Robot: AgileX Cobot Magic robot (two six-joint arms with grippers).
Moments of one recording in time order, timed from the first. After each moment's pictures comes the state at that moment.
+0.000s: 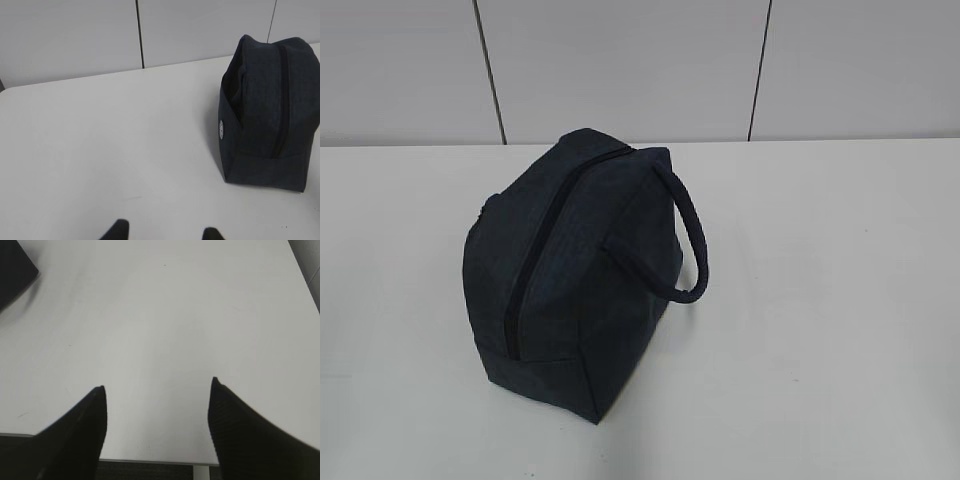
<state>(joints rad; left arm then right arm) -0.08 -0.01 -0.53 -0.08 1.12 0.15 0.05 -0.02 -0.49 -0.07 1.15 -0.02</state>
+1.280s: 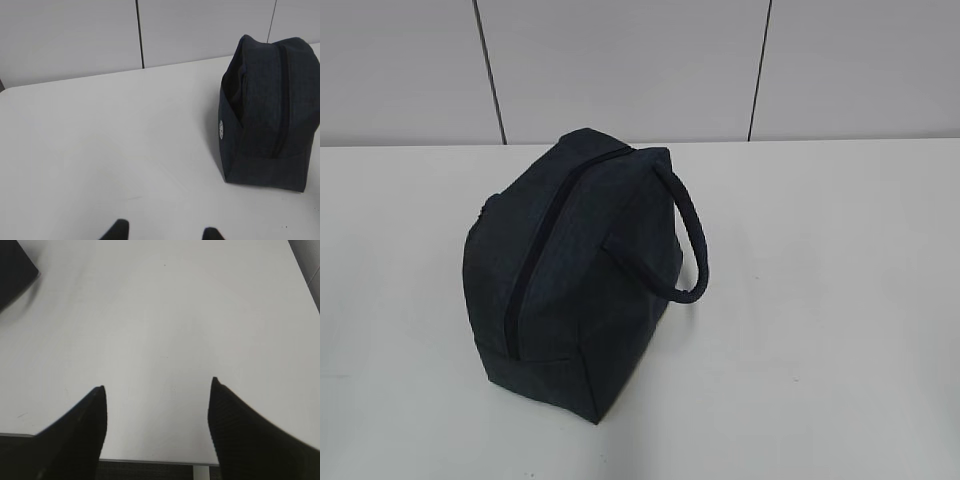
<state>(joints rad) -0.08 -0.01 -0.53 -0.08 1.12 0.15 0.05 -0.02 -0.49 -0.07 1.15 -0.02</state>
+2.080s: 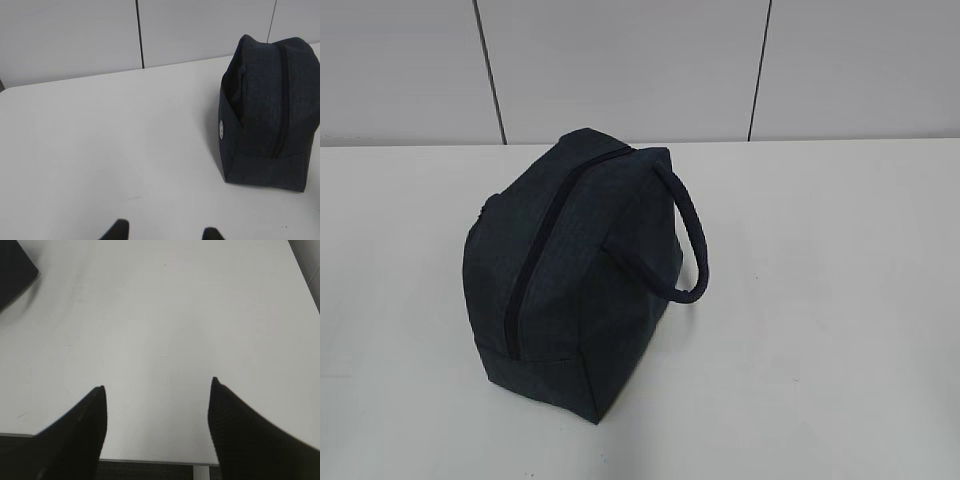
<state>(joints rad) -0.08 -0.01 -0.53 -0.08 1.12 0.15 0.05 -0.02 -0.49 -0.07 1.15 -0.02</state>
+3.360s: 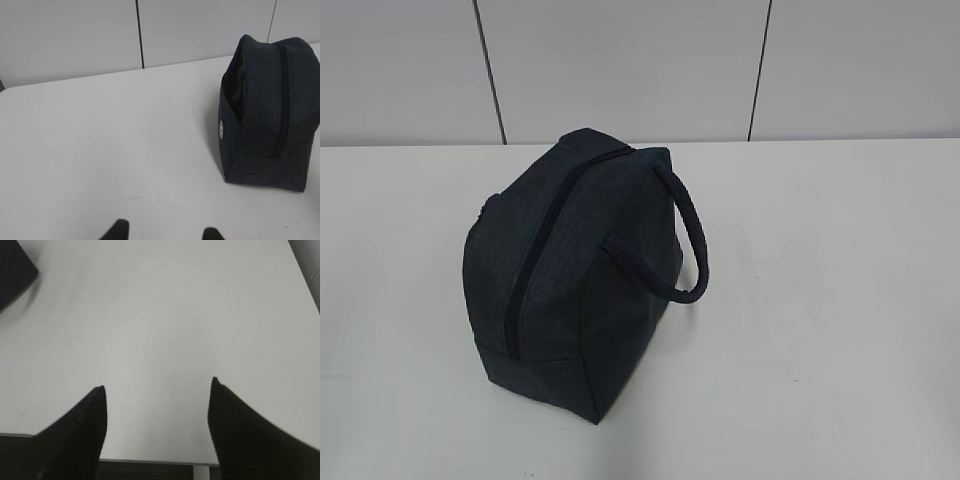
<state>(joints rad) -0.08 -0.01 -0.53 -0.08 1.12 0.15 0.05 -0.02 -0.49 -0.07 1.15 -0.02</state>
